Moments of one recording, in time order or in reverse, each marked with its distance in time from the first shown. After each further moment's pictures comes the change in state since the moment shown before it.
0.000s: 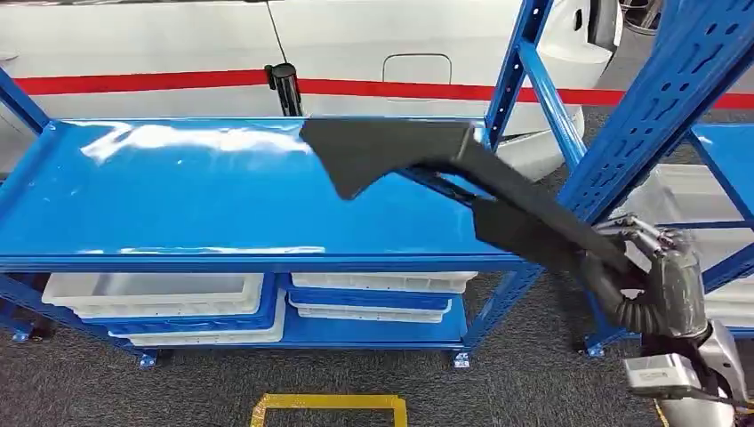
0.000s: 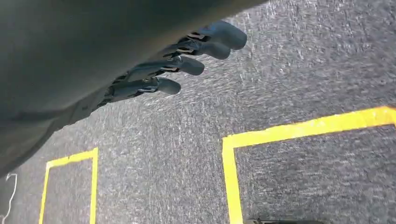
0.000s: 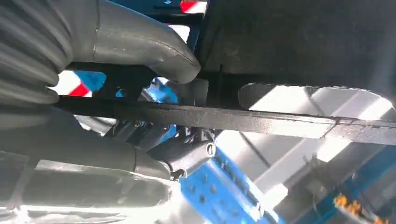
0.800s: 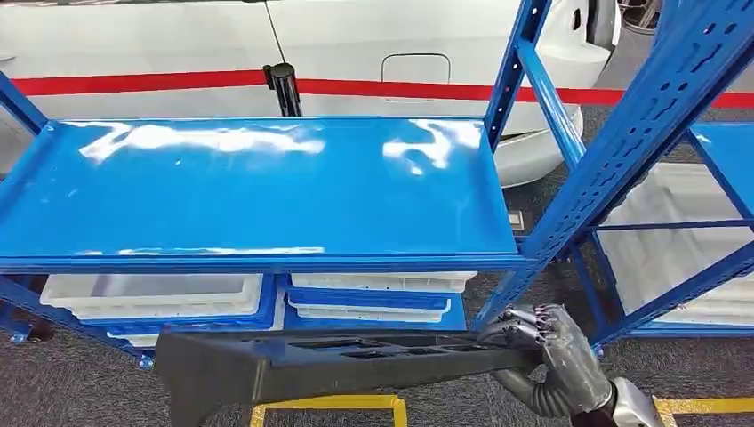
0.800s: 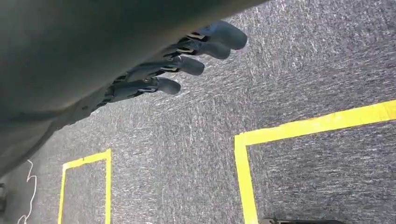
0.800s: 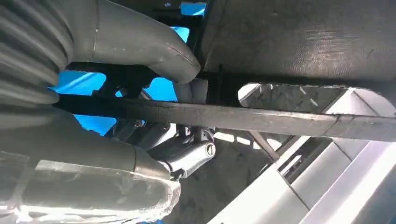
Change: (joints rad) left arm 0.002 0.003 0.011 0.000 -0.048 -0.024 0.053; right arm 0.195 0.045 0.231 -0.085 0.113 0.127 -0.022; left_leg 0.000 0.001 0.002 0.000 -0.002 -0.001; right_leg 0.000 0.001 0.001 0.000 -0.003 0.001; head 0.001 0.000
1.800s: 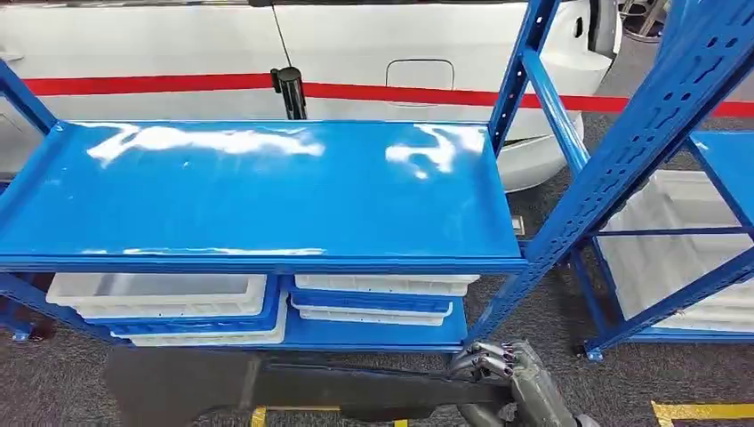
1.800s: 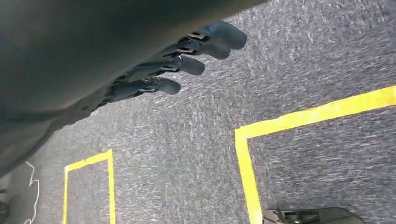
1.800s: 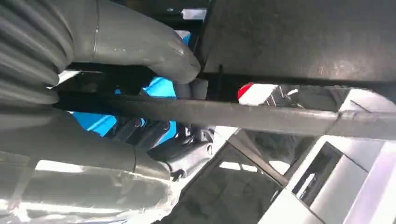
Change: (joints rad) left arm 0.004 -0.011 0.000 0.000 -0.024 -0.036 0.004; right arm 0.116 0.139 0.047 -0.004 0.005 0.056 0.018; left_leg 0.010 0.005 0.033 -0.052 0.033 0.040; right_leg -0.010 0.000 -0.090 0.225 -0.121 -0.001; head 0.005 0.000
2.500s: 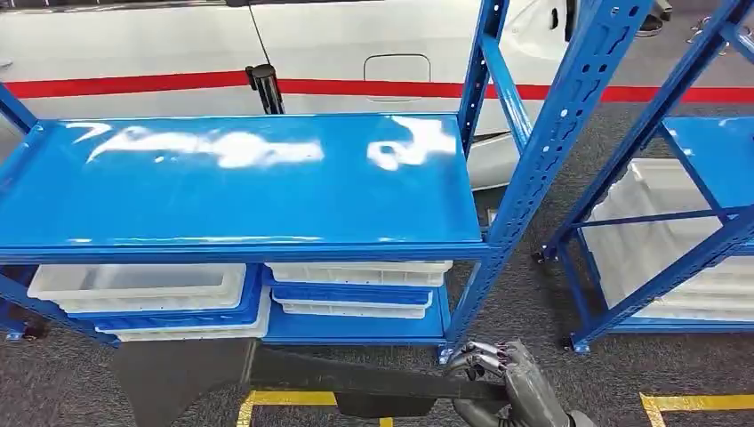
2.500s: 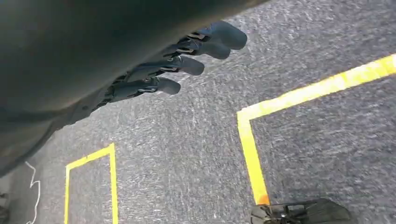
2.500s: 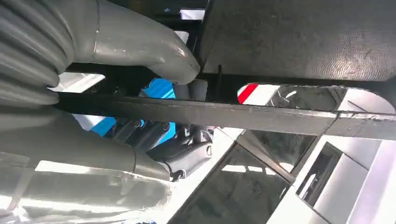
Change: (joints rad) left arm 0.006 0.002 -0.007 -0.003 -0.040 0.005 -0.004; right arm -0.012 0.054 -0.026 0.036 0.021 0.053 -0.036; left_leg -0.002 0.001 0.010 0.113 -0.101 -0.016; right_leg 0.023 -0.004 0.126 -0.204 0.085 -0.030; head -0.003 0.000
